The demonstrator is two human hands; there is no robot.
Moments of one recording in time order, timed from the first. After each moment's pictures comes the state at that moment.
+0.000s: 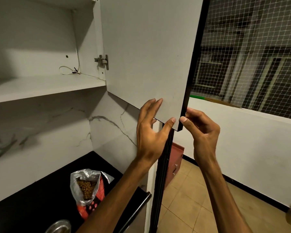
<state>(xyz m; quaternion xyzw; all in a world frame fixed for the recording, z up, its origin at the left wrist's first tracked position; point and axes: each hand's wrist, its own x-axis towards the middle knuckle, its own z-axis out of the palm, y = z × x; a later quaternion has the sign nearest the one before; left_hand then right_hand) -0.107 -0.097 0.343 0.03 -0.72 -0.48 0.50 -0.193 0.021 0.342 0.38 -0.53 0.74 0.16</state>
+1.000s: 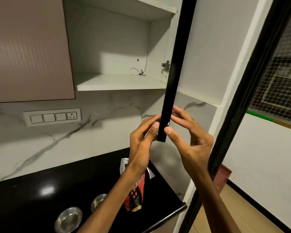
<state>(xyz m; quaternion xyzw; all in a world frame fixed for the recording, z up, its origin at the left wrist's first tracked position) 0.041 -0.168 0.327 0.09 -0.60 -0.57 0.56 -0.067 -0.088 0.345 0.58 -0.43 0.68 0.08</state>
